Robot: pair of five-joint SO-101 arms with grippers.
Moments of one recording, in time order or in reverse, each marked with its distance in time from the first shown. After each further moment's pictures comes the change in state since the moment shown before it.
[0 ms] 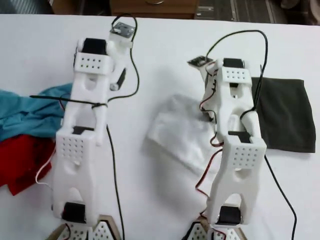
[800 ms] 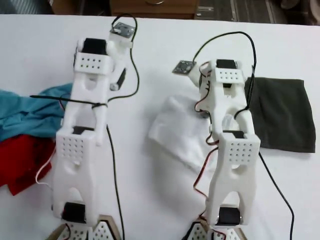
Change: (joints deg) left arm 0.0 0.0 0.0 0.0 0.0; right arm -2.2 8.1 -3.4 -5.0 17.6
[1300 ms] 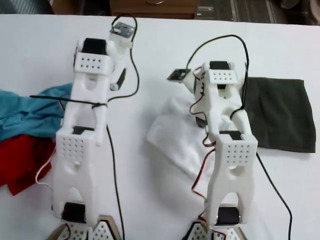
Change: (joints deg) left arm 0.0 0.0 0.0 0.0 0.0; right arm -2.5 -3.4 7.1 6.0 -2.5
